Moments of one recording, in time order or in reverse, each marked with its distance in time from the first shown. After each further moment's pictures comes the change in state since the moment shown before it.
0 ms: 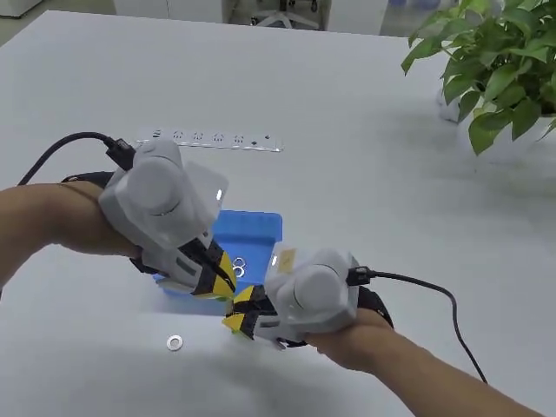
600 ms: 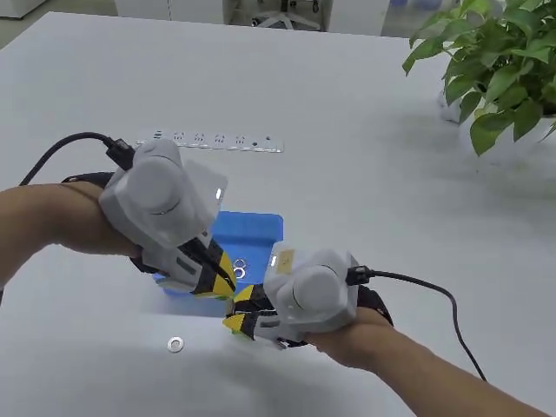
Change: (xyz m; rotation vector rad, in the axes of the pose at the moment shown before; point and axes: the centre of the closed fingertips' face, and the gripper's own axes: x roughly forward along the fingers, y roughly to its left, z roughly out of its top) left arm 0.000 0.005 -0.002 -0.010 -0.001 0.004; right arm 0.002 -0.003 0.000 -0.015 0.001 0.002
